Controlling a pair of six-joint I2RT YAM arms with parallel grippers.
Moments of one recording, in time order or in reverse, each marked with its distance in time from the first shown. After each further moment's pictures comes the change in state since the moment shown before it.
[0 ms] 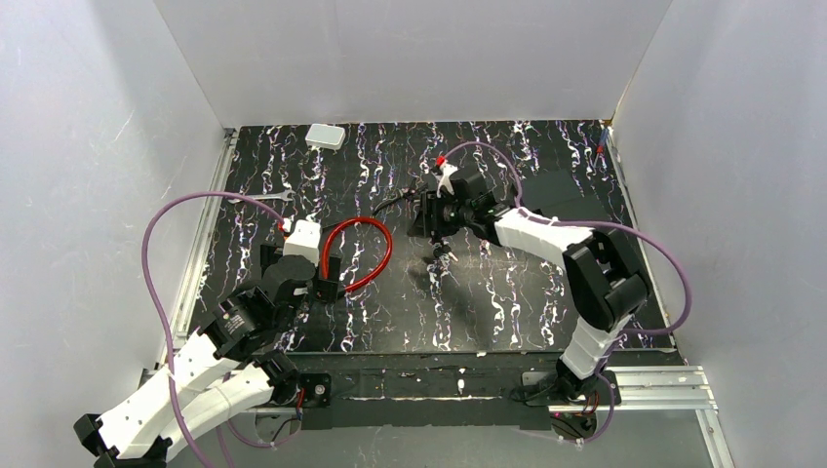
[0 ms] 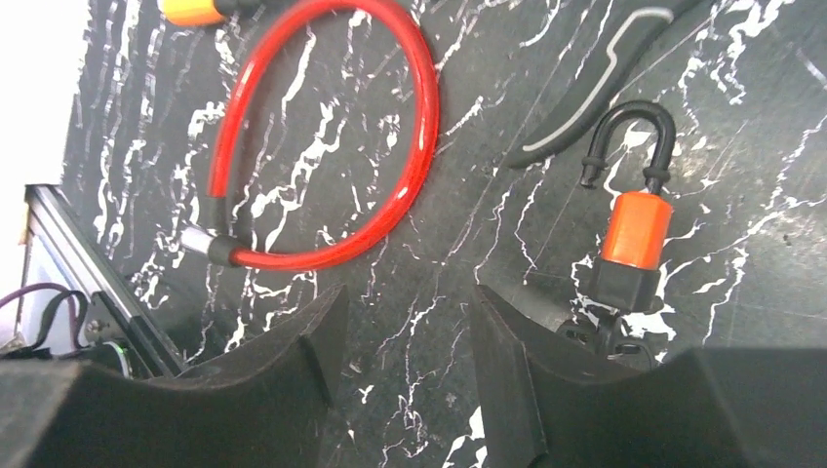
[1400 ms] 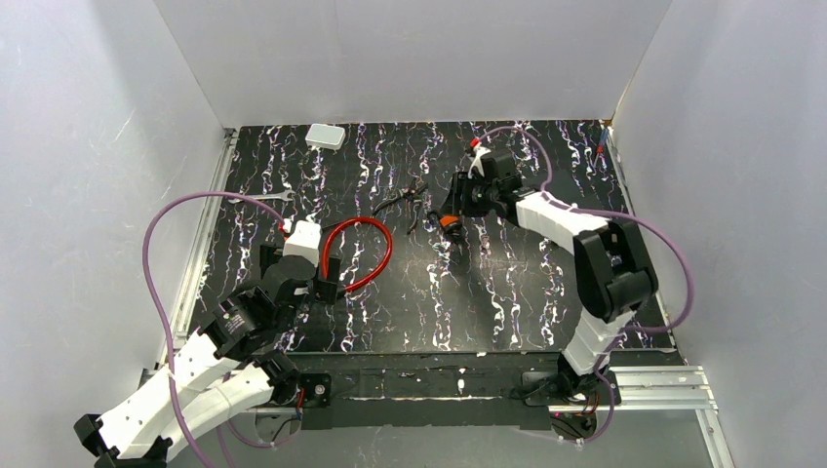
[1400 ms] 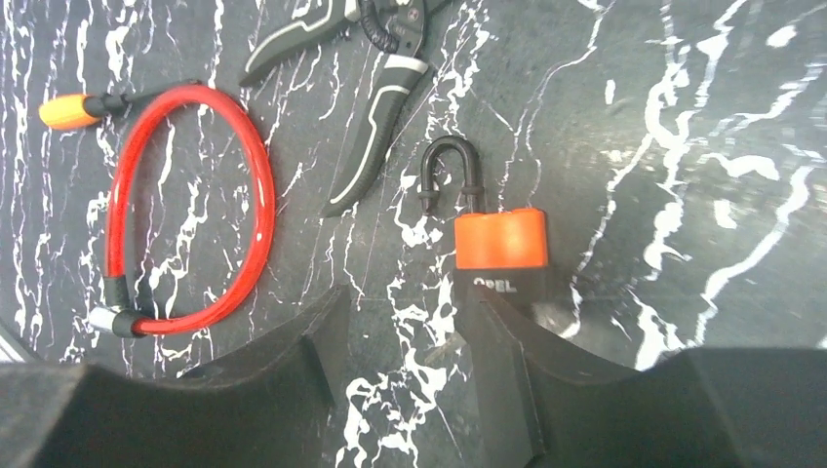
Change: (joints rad) left arm 0.005 0.001 0.000 -0.016 0.000 0.000; right arm -0.181 0.083 0.071 -0.080 0.013 -0.070
